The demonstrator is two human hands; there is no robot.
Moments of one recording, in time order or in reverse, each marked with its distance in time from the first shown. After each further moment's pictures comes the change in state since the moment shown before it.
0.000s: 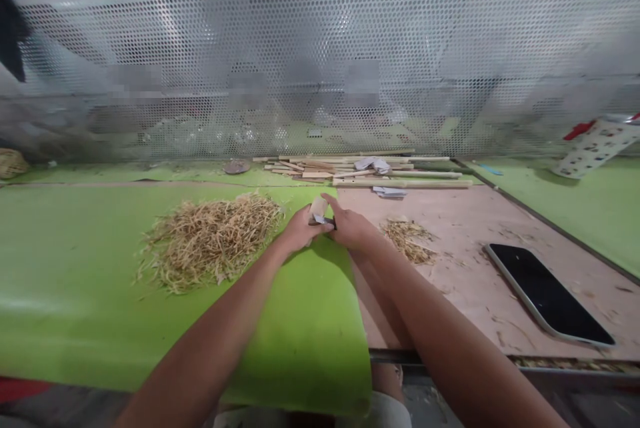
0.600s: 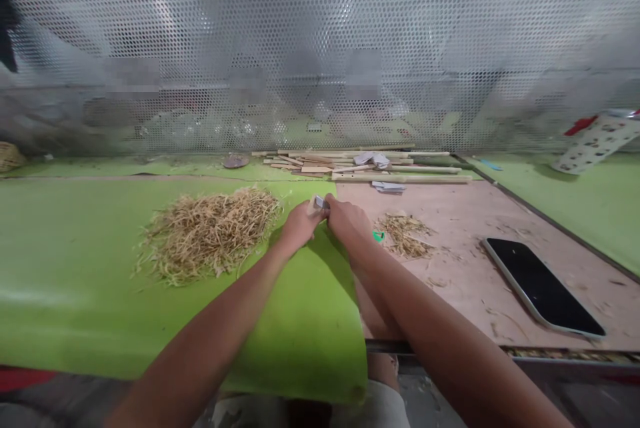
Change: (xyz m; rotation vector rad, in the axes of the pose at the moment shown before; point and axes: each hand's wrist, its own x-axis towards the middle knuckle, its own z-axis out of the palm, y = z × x) left_hand -0.001 0.002 0.009 0.267 0.182 -0.023; right_hand 0.004 -0.022 0.001 -0.079 0.065 0.248
